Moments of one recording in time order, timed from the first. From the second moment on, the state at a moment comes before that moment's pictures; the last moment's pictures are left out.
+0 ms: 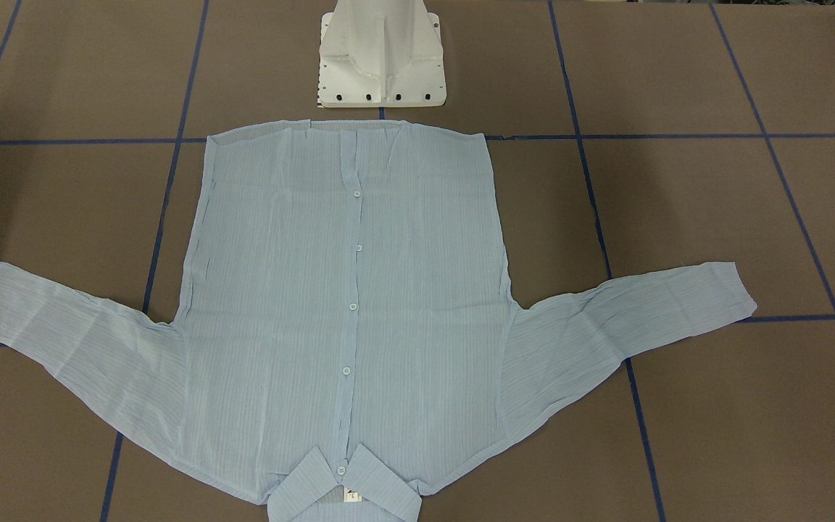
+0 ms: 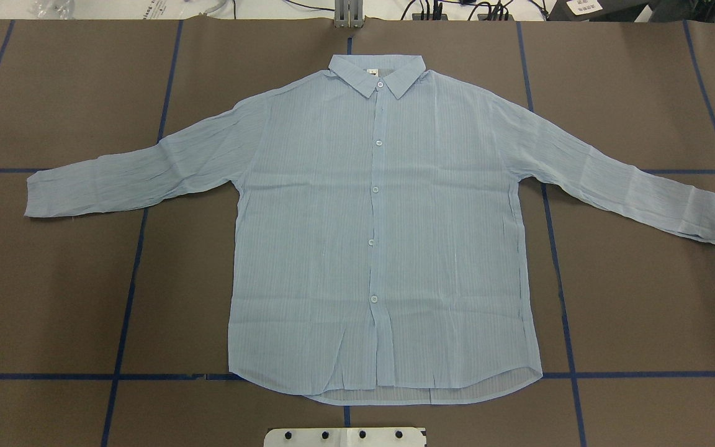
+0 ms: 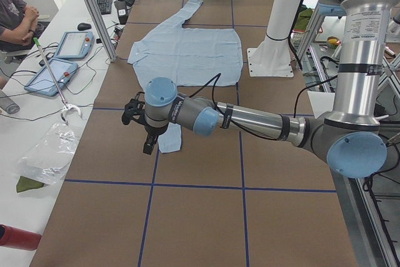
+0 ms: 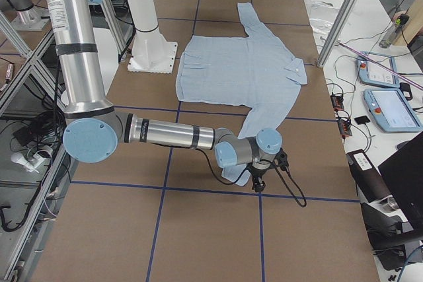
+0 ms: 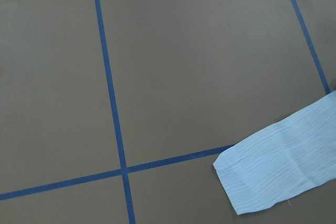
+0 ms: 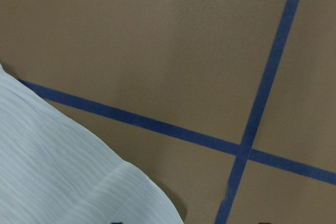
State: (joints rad) left arm -1.55 -1.61 -1.71 -1.81 -2.43 -0.12; right arm 1.34 -1.42 1.25 -1.24 2.33 -0.01
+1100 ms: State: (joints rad) left arm -1.55 -1.60 -1.69 -1.82 -2.50 -0.12; right arm 1.28 -1.42 1.21 -1.23 2.33 -0.05
